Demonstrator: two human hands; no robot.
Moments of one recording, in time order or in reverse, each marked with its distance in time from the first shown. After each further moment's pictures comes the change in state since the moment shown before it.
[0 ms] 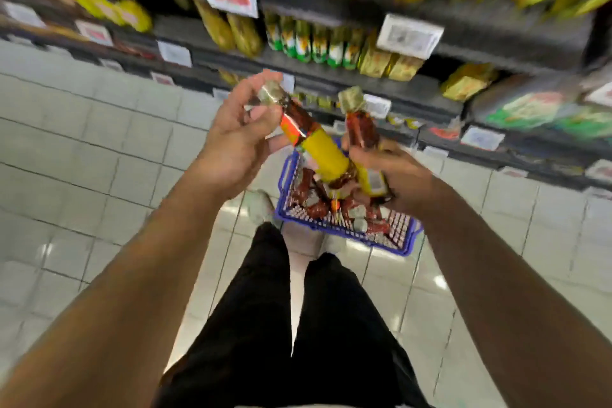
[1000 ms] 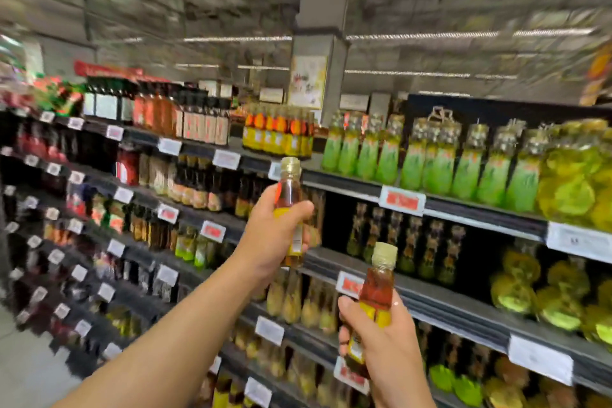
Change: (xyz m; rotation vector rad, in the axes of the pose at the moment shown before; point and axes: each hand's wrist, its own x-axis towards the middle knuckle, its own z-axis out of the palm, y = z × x) left_hand -0.178 0.543 -0.096 0.095 0.130 0.950; right_hand -0.080 -0.220 0.511 -0.371 0.181 -1.007
